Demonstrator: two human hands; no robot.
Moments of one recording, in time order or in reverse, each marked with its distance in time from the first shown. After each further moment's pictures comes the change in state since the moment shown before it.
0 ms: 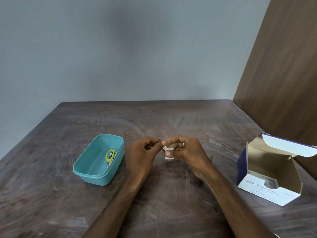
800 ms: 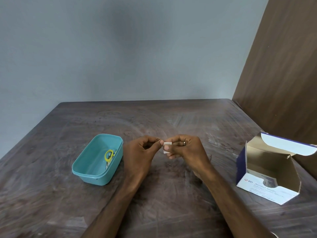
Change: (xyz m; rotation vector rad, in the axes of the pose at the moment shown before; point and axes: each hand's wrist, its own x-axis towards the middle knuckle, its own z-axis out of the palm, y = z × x) left_hand 0.000 0.000 -0.001 0.021 0.039 0.033; right_hand 0.000 -0.002 0.002 -0.007 0.086 -0.036
